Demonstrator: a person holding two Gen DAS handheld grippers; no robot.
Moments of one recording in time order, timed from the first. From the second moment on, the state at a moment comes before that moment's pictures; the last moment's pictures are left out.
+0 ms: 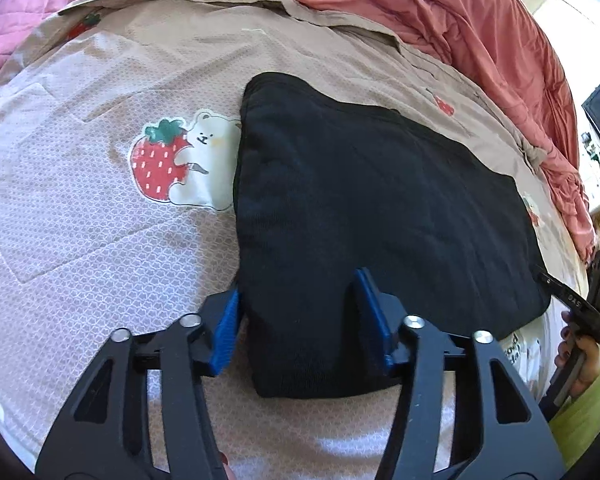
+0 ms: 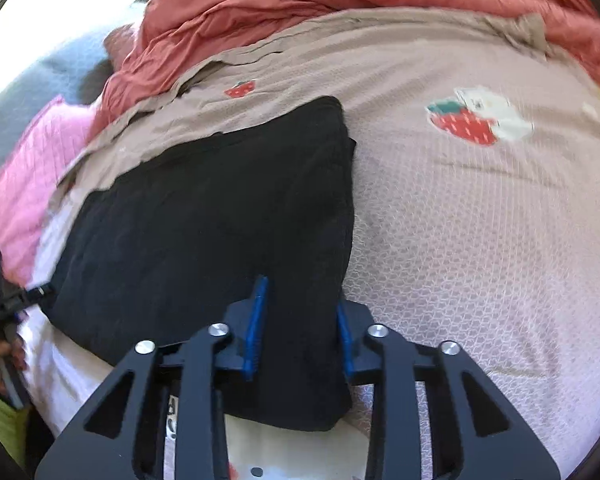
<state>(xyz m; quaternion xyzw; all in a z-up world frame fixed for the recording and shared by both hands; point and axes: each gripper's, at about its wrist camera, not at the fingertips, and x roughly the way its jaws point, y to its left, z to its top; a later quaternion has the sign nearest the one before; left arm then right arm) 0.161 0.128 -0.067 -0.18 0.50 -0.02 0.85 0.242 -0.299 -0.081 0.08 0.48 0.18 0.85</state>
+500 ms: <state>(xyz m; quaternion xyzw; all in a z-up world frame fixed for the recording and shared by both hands) 0.144 0.123 -0.062 -0.15 0.52 -0.01 0.84 0.223 -0.304 -0.079 0.04 0.48 0.13 0.87</state>
